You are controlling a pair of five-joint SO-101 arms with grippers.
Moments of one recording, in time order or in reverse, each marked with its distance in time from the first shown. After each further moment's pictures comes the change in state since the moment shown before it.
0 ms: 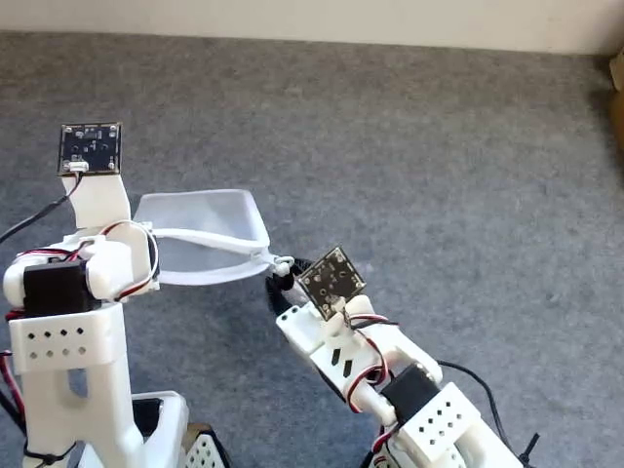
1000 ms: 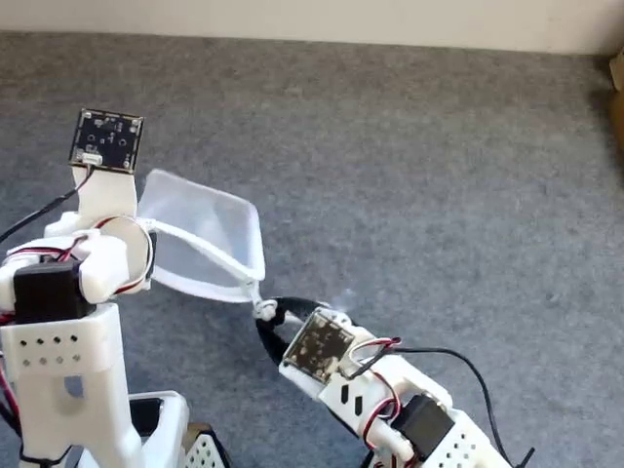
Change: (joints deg) left arm 0.1 0.2 -5.8 0.0 -12.0; right arm -7.3 -27.7 8.7 15.8 14.3
